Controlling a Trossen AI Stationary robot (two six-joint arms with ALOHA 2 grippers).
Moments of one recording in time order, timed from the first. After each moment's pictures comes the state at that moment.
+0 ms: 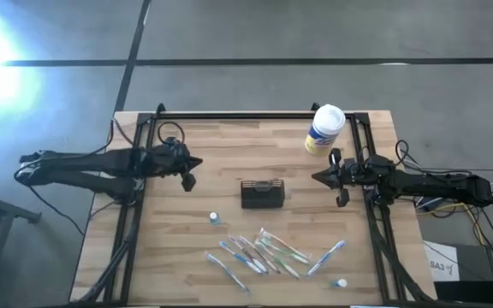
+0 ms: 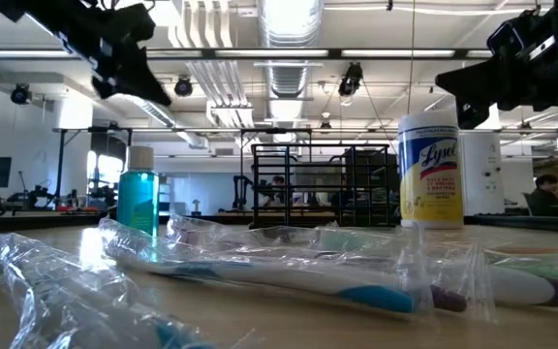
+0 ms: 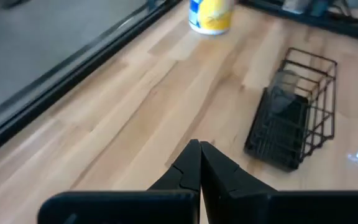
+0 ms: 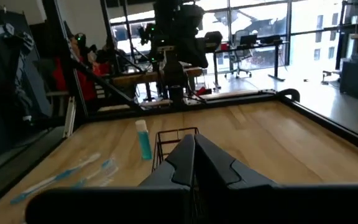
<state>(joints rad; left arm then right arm) 0.05 0.83 0.67 -0.46 -0.36 -0.34 -0.20 0.40 0.01 0.44 -0.21 0.17</state>
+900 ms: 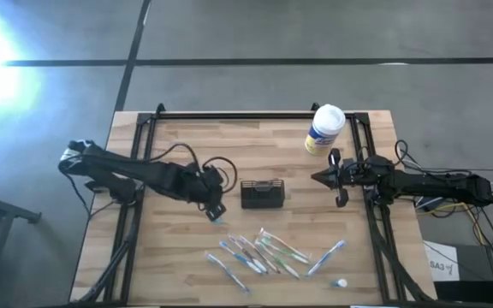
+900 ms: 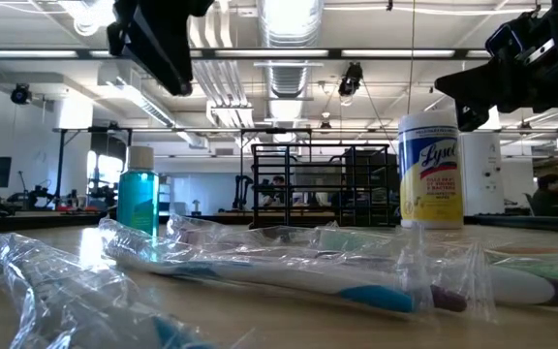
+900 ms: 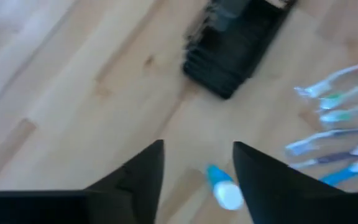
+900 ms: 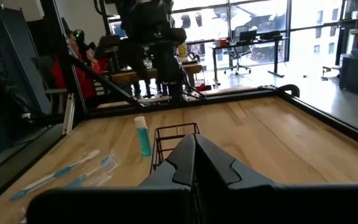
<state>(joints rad) -0.24 1.46 1.32 -1.01 -0.31 -0.81 -0.20 0.42 0.01 0.44 -0.21 0.16</state>
